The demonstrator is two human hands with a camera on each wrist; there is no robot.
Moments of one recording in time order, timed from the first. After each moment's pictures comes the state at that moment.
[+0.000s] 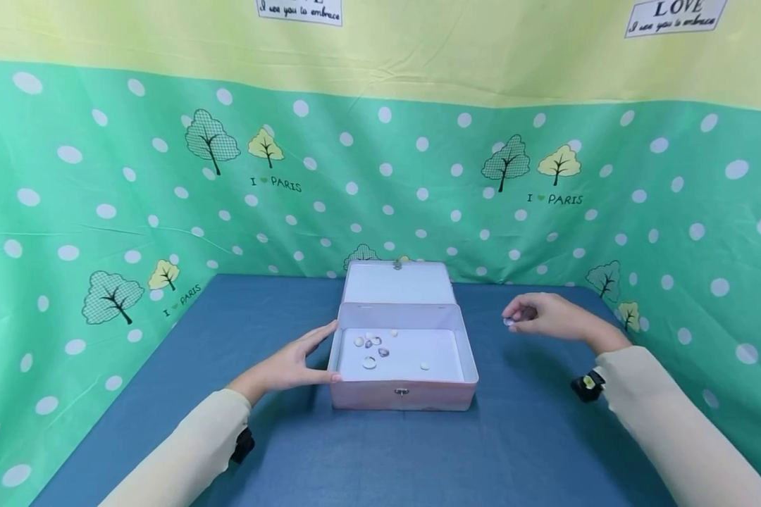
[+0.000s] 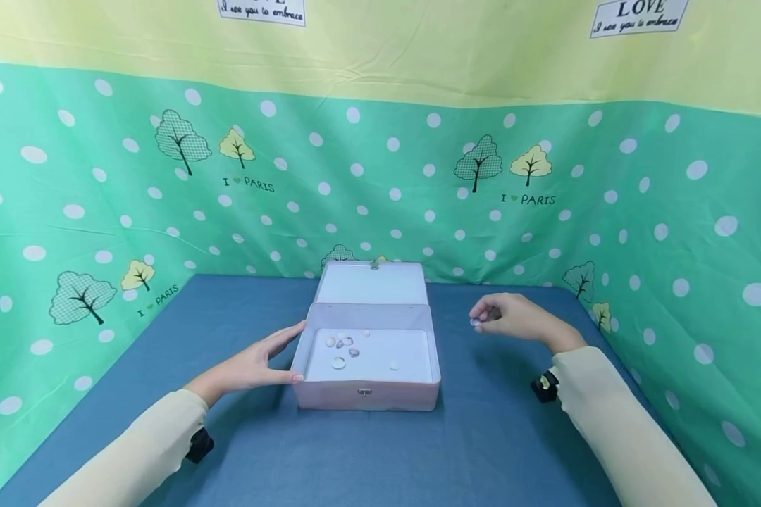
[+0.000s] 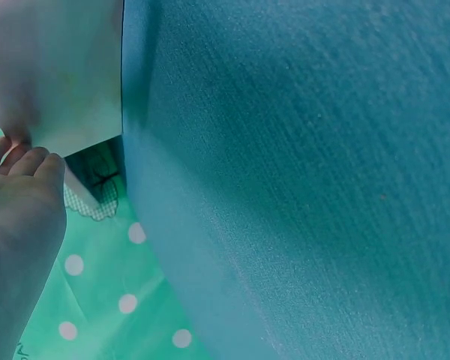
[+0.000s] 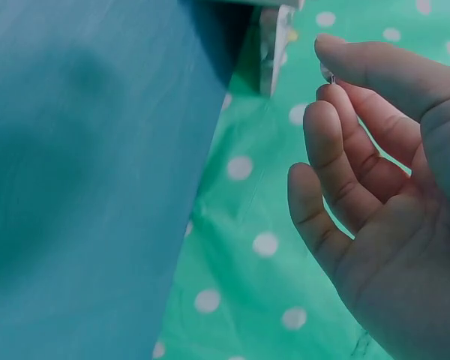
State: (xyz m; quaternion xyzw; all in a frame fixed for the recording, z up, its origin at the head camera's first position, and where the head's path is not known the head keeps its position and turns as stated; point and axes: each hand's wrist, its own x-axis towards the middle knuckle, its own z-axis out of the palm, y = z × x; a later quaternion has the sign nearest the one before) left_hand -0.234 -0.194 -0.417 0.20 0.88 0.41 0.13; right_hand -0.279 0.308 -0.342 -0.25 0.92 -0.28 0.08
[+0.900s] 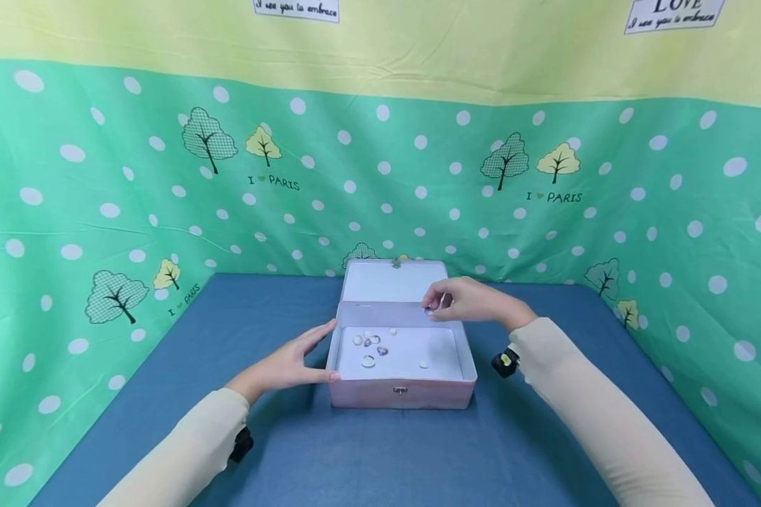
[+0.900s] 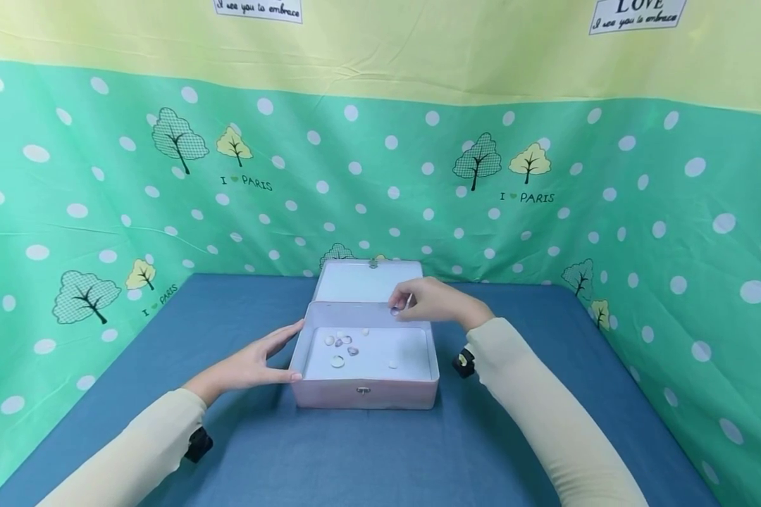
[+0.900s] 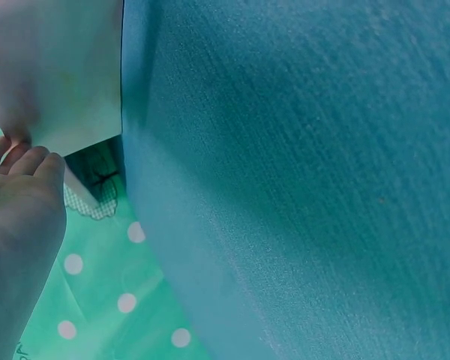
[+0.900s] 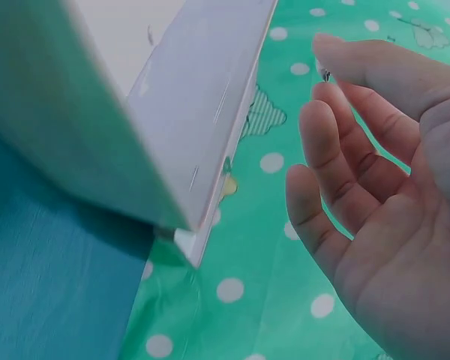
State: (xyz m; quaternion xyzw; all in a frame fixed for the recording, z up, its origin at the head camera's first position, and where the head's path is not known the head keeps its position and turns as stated) left_hand -0.236 -0.195 -0.417 0.21 0.88 0.41 0.13; right_hand -0.305 0.183 -0.326 -0.34 0.89 -0.28 0.11
